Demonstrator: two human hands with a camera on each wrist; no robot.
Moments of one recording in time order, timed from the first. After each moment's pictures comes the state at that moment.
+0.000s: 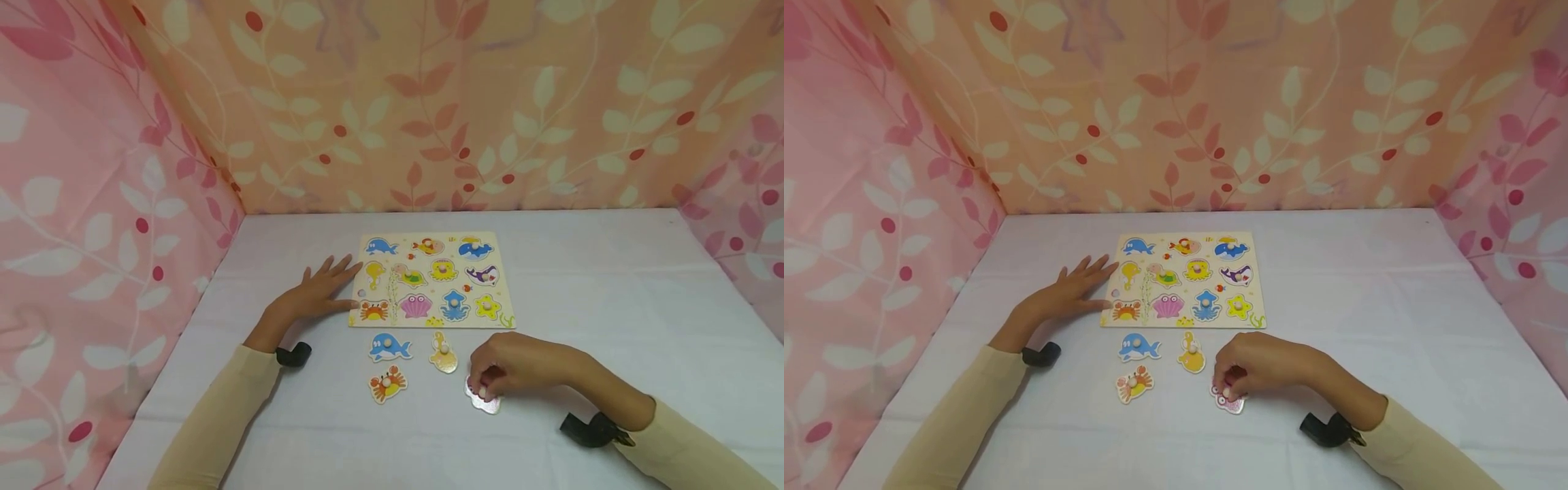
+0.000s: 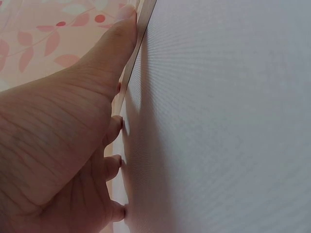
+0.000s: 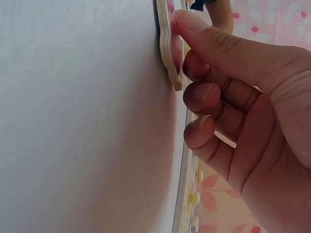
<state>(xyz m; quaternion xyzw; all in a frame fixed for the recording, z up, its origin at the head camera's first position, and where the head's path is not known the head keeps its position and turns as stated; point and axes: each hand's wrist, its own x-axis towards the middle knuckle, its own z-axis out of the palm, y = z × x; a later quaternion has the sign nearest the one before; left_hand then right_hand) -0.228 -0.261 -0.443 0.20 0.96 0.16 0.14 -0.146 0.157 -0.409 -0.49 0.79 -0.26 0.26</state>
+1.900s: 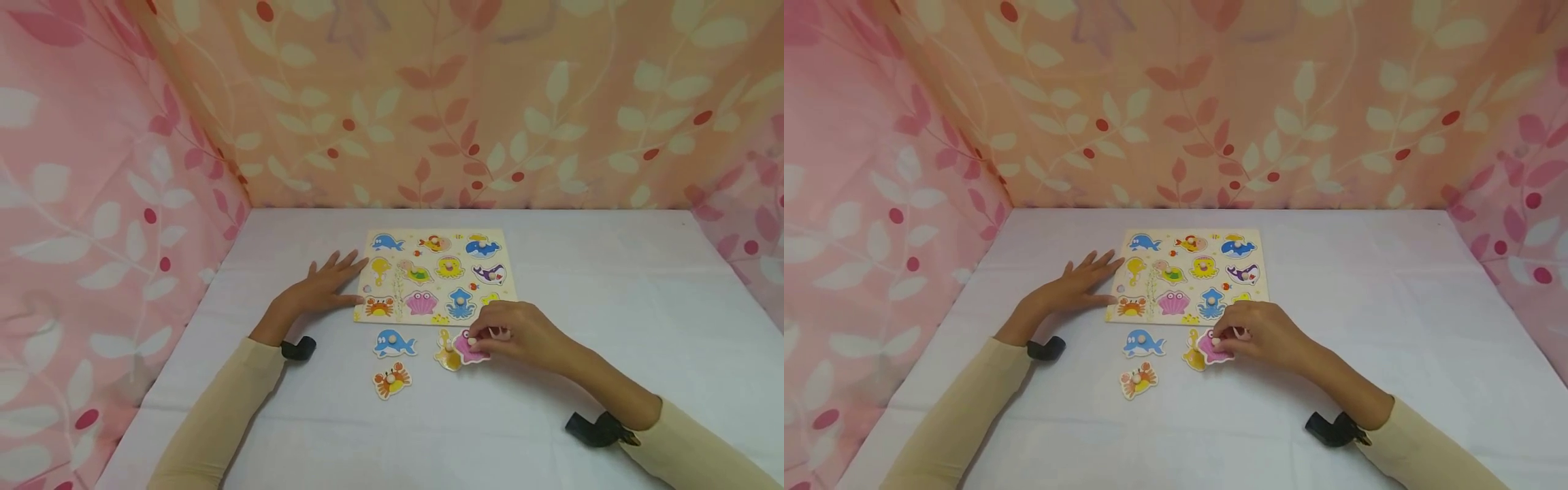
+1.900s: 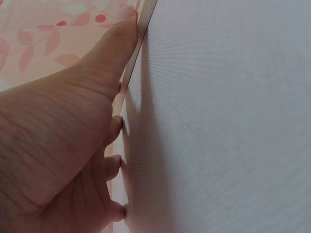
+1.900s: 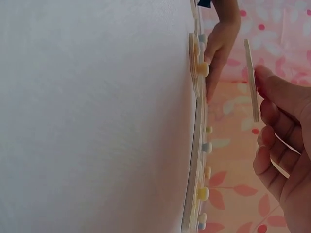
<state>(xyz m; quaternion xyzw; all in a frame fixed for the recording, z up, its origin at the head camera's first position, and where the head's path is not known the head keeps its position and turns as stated) -0.226 -0.260 -0.436 0.19 0.96 0.15 0.16 -0.157 0.153 -0.406 -0.45 0.83 -0.33 -0.03</state>
